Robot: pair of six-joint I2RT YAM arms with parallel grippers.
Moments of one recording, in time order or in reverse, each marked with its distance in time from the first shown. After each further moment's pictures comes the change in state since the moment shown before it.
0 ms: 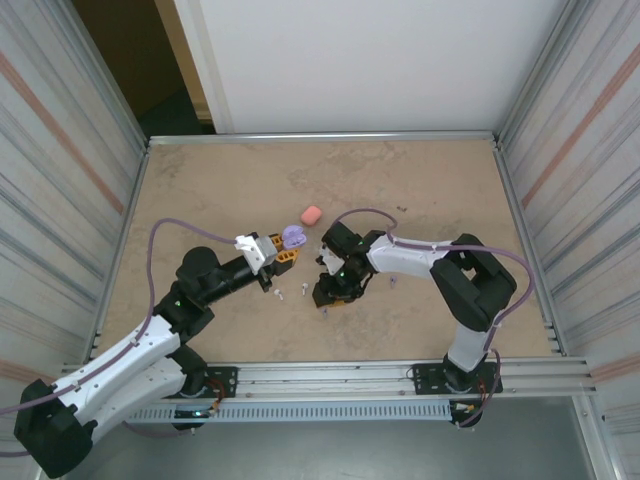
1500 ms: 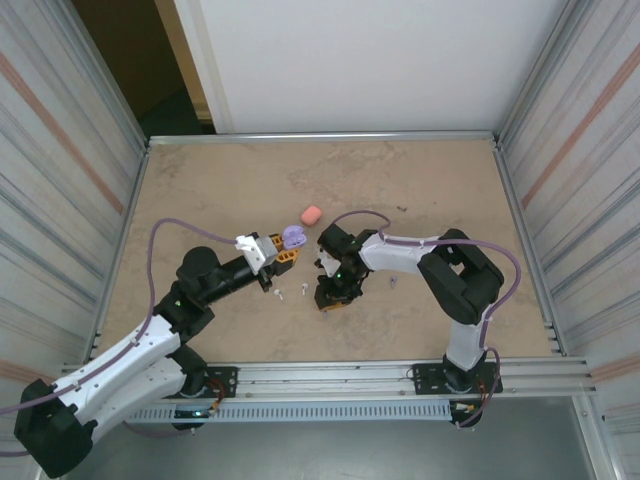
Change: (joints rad) left arm 0.000 0.002 0.000 -0.001 0.000 0.004; right arm 0.010 0.075 0.045 -0.047 0.025 -0.016
